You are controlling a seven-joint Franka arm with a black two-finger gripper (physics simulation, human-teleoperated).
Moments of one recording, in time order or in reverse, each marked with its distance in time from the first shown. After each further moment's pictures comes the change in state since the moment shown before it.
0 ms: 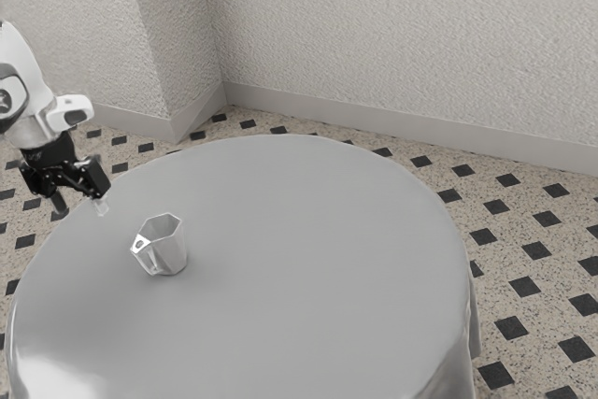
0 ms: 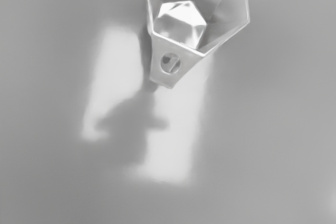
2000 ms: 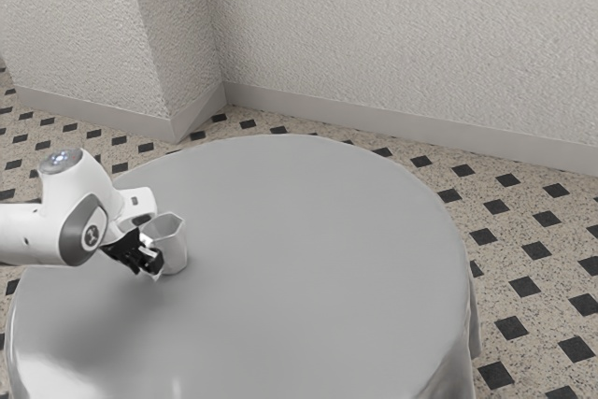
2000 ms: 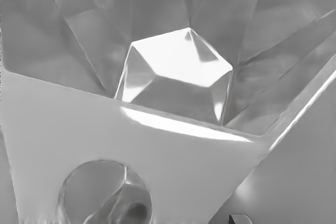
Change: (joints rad) arm -0.109 0.383 -0.002 -0.238 -0.066 0.858 0.134
